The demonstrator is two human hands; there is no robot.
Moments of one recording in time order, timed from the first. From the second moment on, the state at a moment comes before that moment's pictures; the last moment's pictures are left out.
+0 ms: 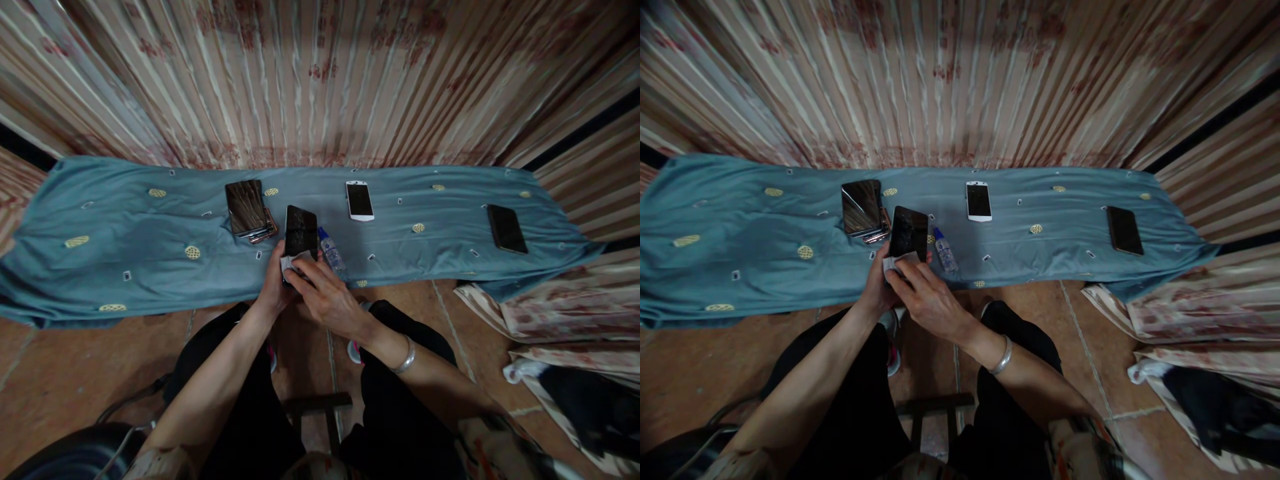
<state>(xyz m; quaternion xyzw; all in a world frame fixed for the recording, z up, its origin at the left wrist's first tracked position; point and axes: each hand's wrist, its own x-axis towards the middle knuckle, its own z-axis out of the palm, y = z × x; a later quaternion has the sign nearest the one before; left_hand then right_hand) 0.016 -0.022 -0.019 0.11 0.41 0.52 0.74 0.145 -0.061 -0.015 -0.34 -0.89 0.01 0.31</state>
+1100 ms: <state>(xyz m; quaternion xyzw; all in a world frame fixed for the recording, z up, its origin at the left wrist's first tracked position) 0.033 -0.027 -0.023 0.11 0.42 0.56 0.71 0.156 -0.037 -0.031 -0.40 -0.85 0.05 0.34</state>
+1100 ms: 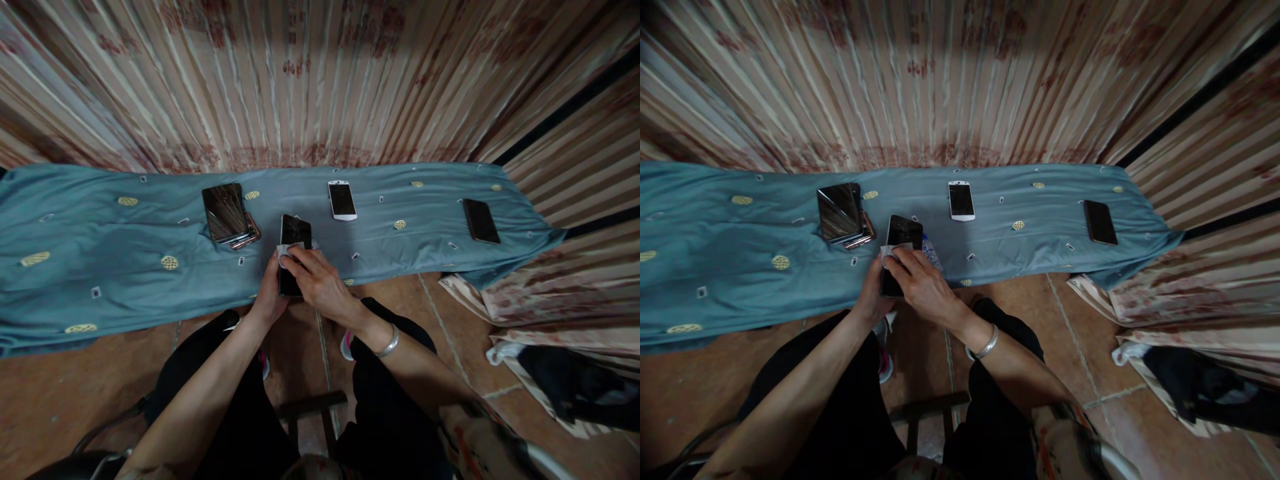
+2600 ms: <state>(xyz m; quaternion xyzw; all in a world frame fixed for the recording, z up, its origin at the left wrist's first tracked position) 0.029 -0.036 -0.024 0.20 0.38 0.51 0.75 0.188 0.013 -0.045 -0.50 -0.78 0.04 0.37</state>
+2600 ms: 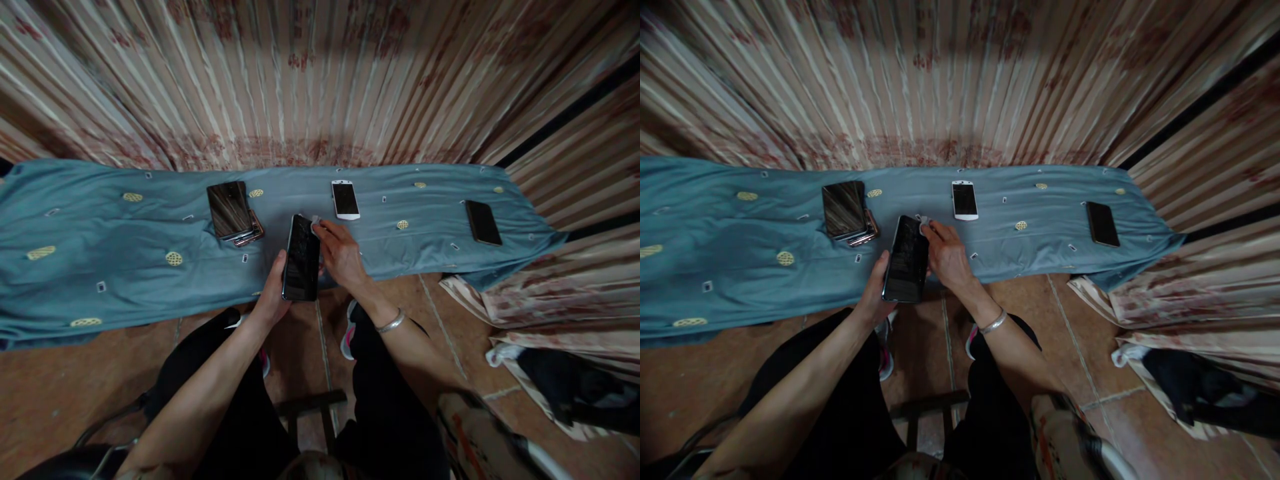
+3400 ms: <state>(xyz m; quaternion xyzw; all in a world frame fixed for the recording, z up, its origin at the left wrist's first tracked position) 0.022 -0.027 -0.025 0.18 0.39 0.54 0.72 0.178 -0.012 -0.038 -0.46 -0.81 0.06 0.36</state>
